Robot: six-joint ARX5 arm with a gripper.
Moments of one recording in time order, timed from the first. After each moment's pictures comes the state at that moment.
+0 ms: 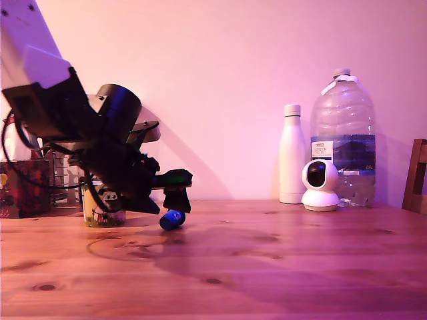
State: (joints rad) arm -0.43 2.07 1.13 0.37 0.11 -0.07
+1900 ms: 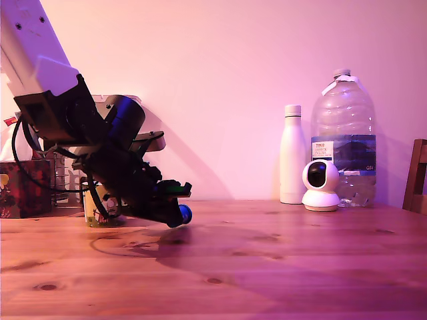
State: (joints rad) arm -0.42 2.10 1.18 0.29 0.16 0.00
